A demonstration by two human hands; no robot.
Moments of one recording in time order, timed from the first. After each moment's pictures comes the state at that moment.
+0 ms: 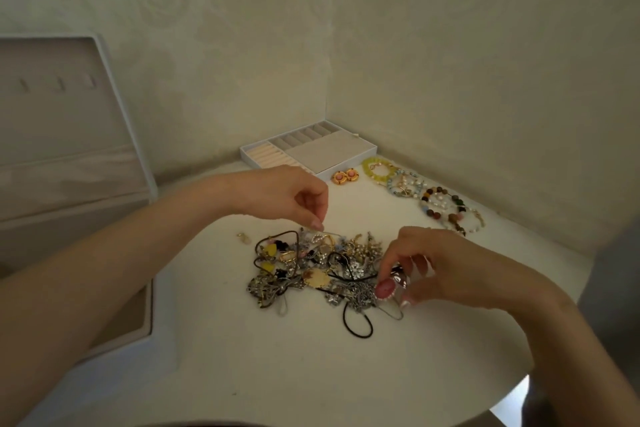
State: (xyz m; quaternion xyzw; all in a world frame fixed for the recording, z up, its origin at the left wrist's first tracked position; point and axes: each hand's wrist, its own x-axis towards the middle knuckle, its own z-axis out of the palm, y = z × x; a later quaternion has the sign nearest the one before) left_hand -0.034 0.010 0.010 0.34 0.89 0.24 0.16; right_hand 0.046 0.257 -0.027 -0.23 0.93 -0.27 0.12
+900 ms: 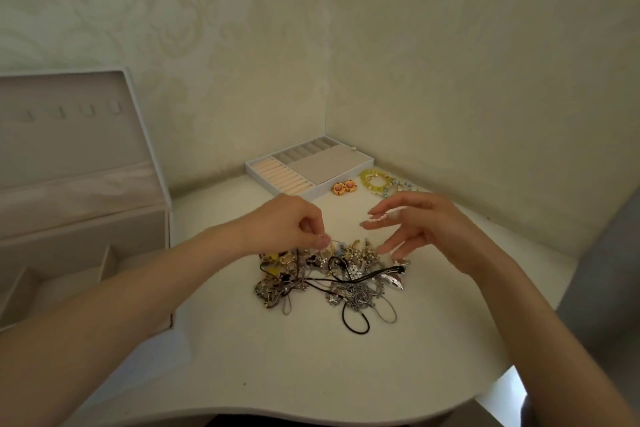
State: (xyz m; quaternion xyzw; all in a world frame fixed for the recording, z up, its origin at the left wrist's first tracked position) left_hand -0.011 0.013 -0.013 0.27 0.93 0.22 0.08; right_hand 0.027 0.248 -0.014 -0.10 0.76 -0.64 0.08
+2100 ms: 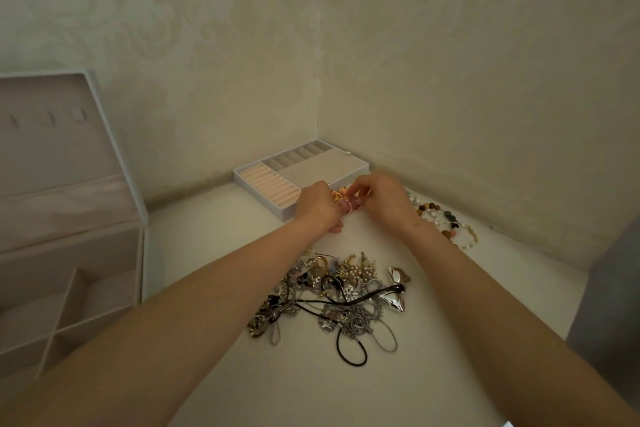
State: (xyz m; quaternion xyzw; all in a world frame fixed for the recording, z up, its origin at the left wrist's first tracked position) left_hand -0.097 0.095 -0.055 0.00 0.88 0.47 0.02; right_hand -0.106 0.227 -0.060 -0.09 0.95 -0.27 -0.13
